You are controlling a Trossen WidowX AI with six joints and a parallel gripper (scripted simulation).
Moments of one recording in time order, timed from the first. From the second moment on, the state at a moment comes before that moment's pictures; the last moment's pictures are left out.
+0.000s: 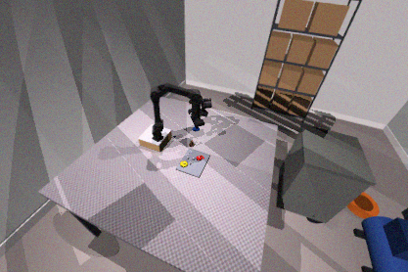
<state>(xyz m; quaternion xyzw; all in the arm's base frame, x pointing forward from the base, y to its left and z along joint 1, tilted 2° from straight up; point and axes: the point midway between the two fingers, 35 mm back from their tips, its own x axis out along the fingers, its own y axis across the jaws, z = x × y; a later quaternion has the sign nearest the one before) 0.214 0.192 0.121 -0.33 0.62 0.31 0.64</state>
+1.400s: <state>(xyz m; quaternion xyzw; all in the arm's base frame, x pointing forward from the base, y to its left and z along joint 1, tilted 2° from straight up) 0.275 0.122 0.092 -0.33 0.62 0.30 0.64</state>
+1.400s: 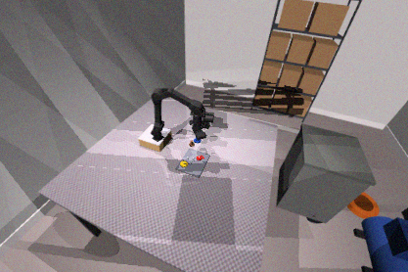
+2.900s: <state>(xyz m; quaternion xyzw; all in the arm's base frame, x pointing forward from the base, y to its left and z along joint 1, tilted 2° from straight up) 0.312 0.027 0.061 -0.34 0.62 0.31 0.64</state>
